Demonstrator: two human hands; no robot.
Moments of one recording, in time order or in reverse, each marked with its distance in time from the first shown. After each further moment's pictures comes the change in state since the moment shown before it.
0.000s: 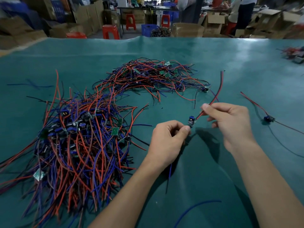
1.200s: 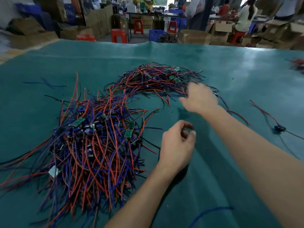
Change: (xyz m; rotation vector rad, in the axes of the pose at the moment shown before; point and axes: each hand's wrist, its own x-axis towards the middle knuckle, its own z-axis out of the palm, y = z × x) left_hand -0.002 0.002 0.000 0.131 0.109 0.079; right_hand 0.066 -0.045 0.099 -1.287 -0.241 -0.204
